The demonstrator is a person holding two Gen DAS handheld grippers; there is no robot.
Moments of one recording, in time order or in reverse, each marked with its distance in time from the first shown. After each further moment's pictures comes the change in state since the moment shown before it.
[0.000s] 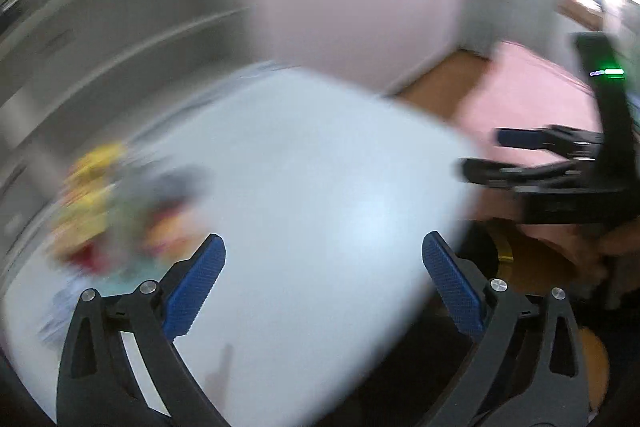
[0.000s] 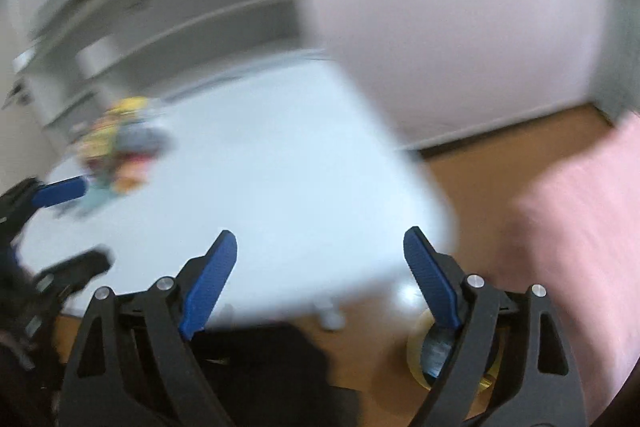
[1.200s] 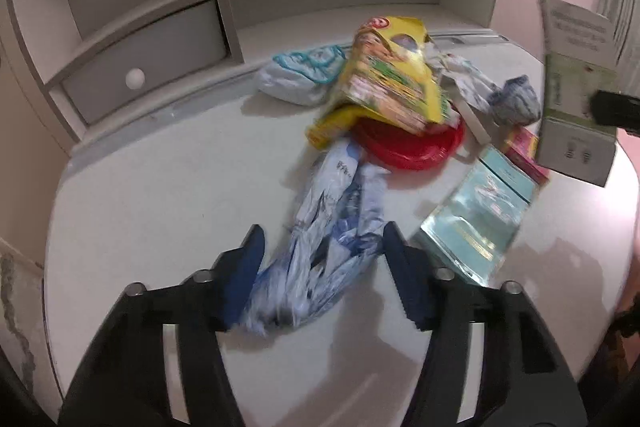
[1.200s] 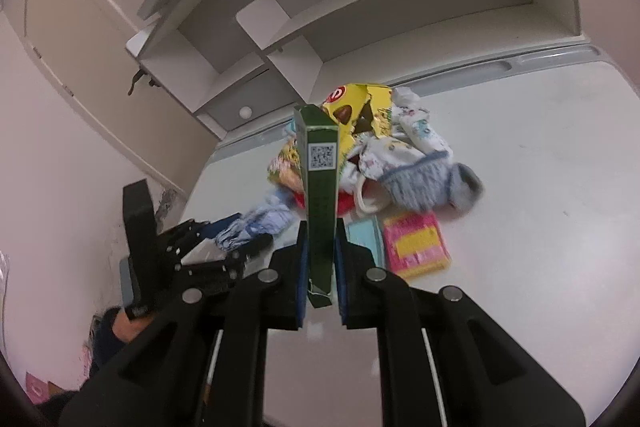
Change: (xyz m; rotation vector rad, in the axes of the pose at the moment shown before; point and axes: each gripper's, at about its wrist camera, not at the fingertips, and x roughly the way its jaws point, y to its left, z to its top) left arm 0.009 0.235 -0.084 -0.277 0.126 0.217; right arm 0.078 0.173 0.080 -0.018 0.161 0.541
